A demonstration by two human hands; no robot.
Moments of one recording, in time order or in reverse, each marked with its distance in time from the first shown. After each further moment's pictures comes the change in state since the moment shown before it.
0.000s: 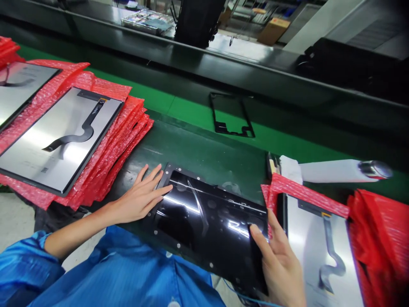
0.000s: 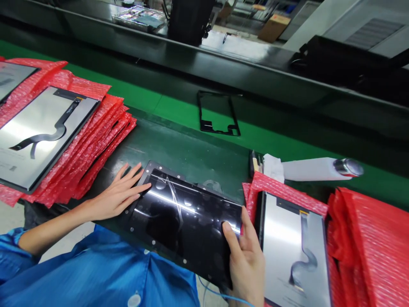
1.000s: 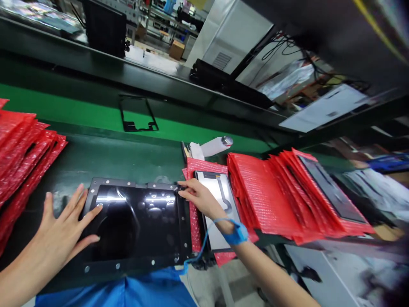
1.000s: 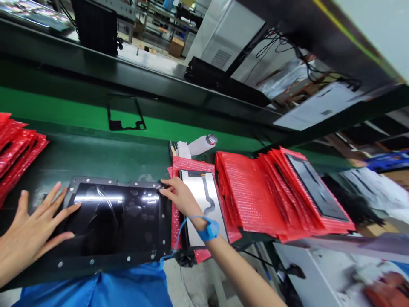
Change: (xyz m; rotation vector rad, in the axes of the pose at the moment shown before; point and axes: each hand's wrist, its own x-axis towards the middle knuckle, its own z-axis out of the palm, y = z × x) left_hand 0.008 -0.002 0.018 0.355 0.113 0.071; right_hand 0.110 0.004 -0.050 -0.397 -0.425 -0.267
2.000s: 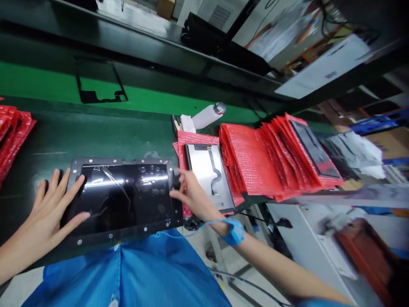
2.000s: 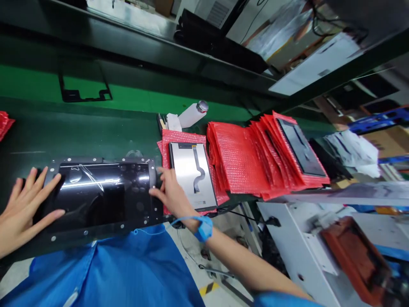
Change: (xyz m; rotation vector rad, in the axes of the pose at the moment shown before) left_hand -0.010 -0.006 0.000 -0.288 -0.199 -0.169; right_hand -0.073 -0.002 0.035 0.111 0.050 0.077
